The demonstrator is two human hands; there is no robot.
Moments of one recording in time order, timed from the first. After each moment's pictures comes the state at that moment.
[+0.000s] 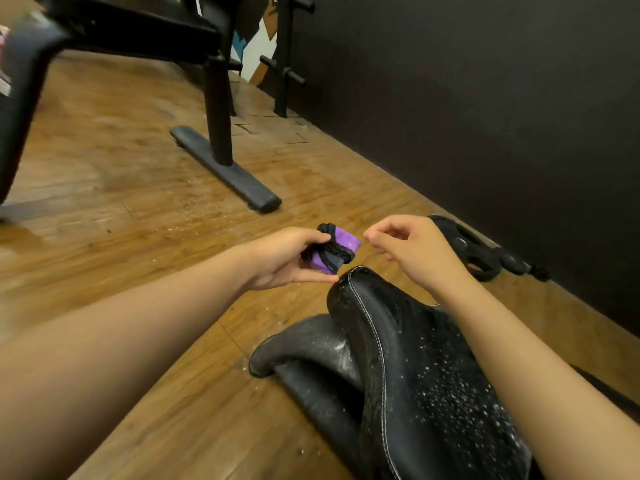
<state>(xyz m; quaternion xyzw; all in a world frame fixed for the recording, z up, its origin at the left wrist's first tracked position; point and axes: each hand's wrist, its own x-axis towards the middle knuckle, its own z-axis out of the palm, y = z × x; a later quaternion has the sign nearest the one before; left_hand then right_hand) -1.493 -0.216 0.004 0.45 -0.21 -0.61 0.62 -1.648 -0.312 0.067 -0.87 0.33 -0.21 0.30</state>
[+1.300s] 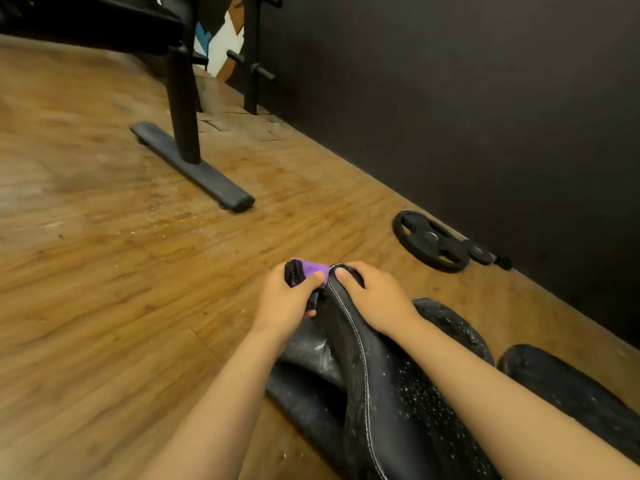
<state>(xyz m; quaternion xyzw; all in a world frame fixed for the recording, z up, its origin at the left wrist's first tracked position) -1.560 -0.225 -0.052 0.57 -0.20 -0.37 0.71 -1.668 -0.319 -0.004 -0.90 0.40 -0.09 0.15</state>
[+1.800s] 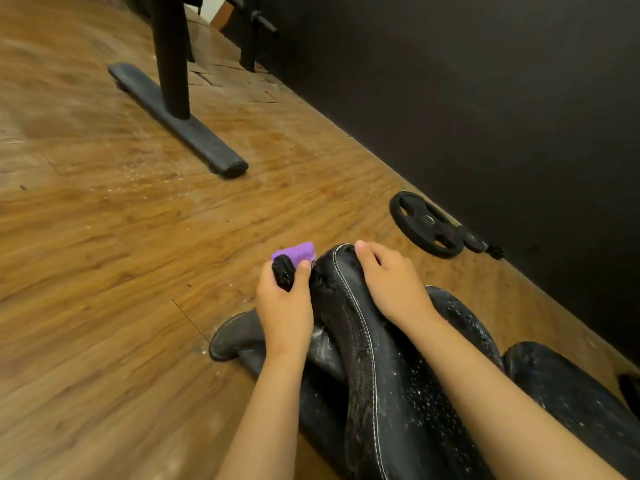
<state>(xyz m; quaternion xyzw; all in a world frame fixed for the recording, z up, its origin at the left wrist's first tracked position) -1.589 -0.248 -0.098 0.55 -0.07 -0.21 0.80 -1.665 -0.324 -0.012 -0.87 0.44 -0.14 0.17</state>
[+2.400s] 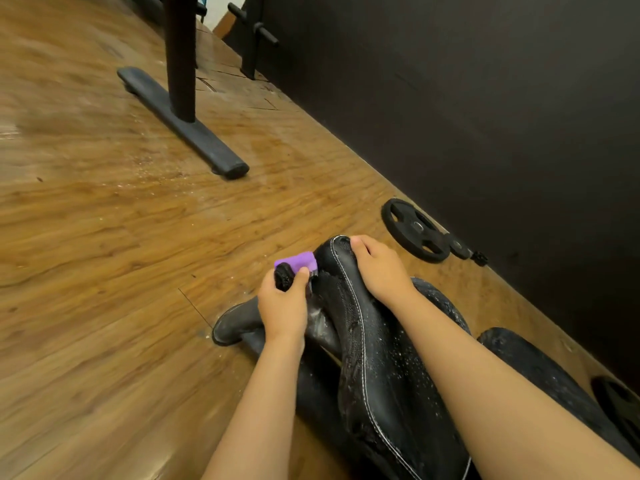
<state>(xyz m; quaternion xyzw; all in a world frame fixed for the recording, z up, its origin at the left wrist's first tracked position) -1.602 -0.220 -0.096 0.51 0.02 -0.31 0.80 -1.666 -0.319 -0.009 -0.87 0.44 -0.11 0.17</state>
